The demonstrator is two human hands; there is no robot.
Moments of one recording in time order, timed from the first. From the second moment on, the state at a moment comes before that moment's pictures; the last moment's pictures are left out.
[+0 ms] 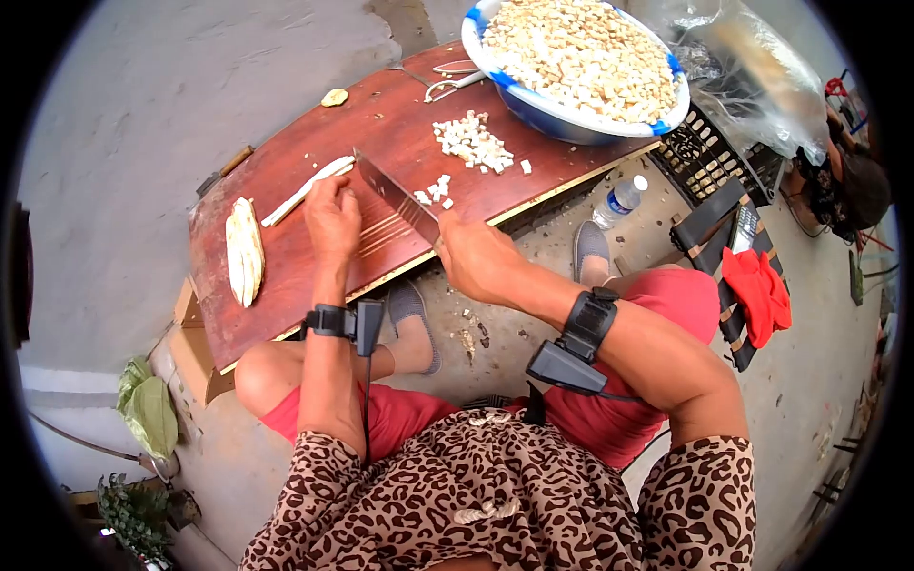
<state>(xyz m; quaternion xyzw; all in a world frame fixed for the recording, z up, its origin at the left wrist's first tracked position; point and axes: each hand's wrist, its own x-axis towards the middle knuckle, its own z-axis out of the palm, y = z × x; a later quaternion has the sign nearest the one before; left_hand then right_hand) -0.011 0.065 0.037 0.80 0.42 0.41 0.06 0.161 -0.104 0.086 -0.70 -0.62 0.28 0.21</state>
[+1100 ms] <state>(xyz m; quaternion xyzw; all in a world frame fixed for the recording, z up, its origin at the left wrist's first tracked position) -0.035 0.035 0.043 0.88 0.43 0.17 0.11 0.179 -0.091 0.088 -0.75 -0.62 0.19 0.12</state>
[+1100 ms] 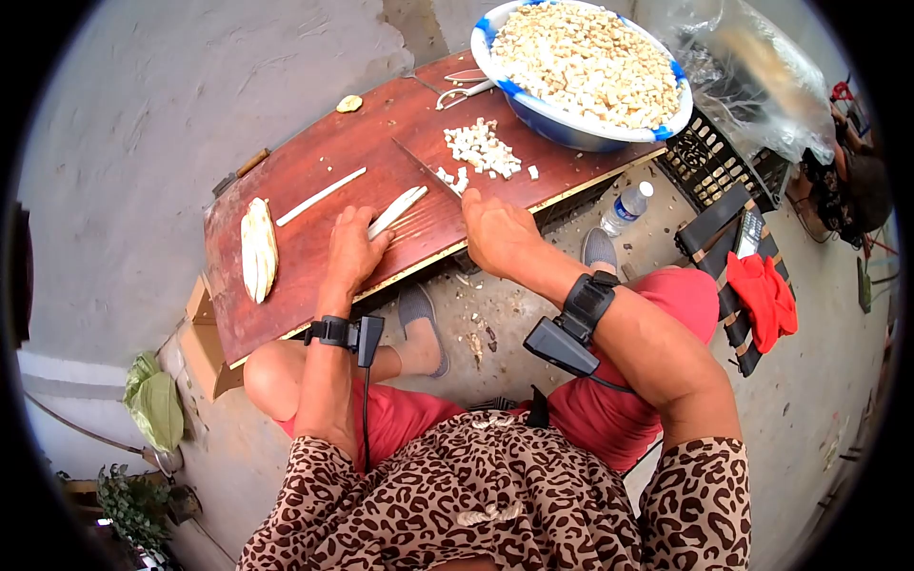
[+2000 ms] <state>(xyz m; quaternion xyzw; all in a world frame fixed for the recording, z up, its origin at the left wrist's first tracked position) -0.032 0.052 0.012 0.82 0.48 0.31 0.04 0.177 -0.092 0.096 -0.74 -0.62 0.23 0.10</state>
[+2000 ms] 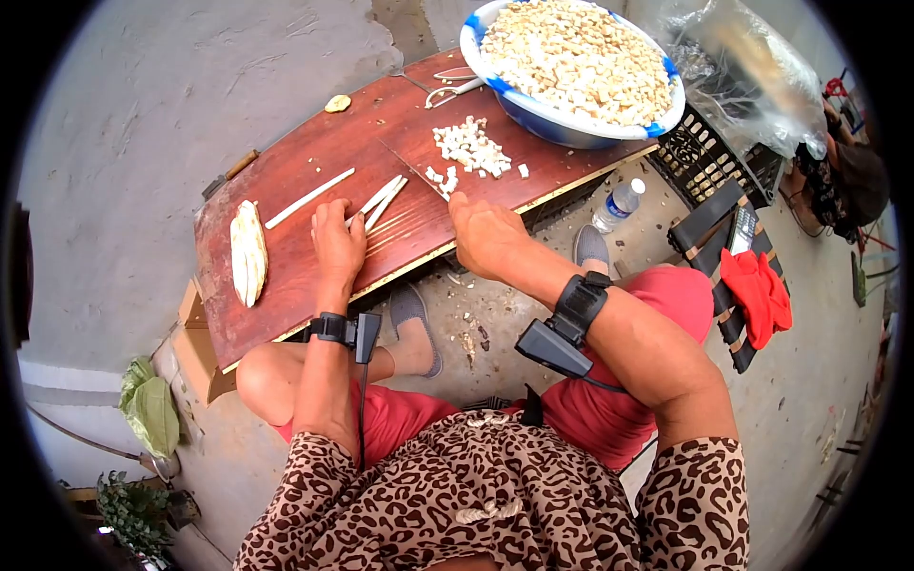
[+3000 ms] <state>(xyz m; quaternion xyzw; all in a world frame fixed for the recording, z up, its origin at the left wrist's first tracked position) 0.023 0.006 0.015 0.90 0.33 0.25 0.12 0.181 -0.092 0.088 -0.77 -0.60 0.20 0.12</state>
